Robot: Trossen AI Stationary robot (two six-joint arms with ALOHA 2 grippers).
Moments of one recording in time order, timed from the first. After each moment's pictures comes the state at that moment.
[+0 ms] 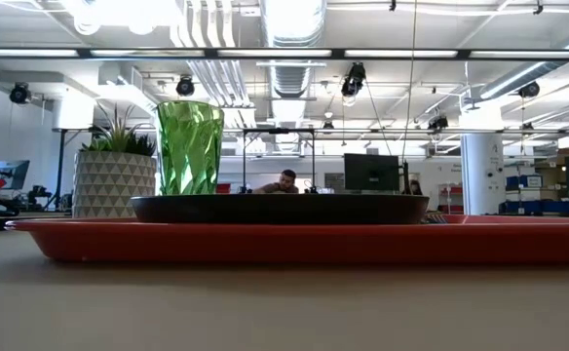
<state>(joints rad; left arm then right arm) -0.30 0.62 0.96 -0.40 -0.61 0.09 0.13 1.05 1.45 -0.61 -0.18 -0.17</state>
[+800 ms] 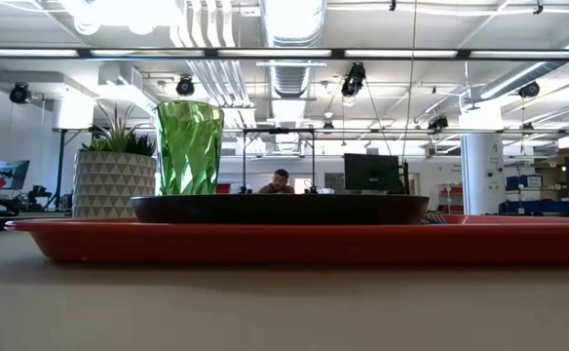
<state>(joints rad) -0.30 0.50 0.94 -0.65 -0.42 0.03 0.13 0.69 1.37 -0.76 -0.26 -0.18</state>
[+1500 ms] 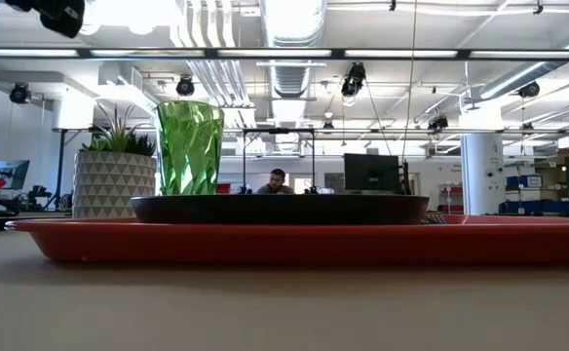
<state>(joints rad) -0.30 0.27 0.61 -0.47 -0.31 0.06 0.13 0.28 0.77 -0.39 -0.26 -0.02</state>
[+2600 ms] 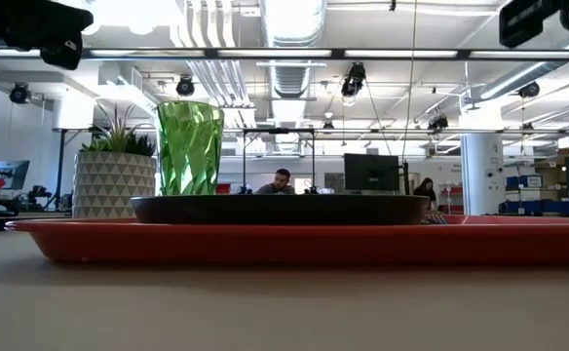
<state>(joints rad) -0.30 0.01 0.31 -0.27 -0.29 0.12 0.13 0.13 0.27 0.09 -0.26 0.15</state>
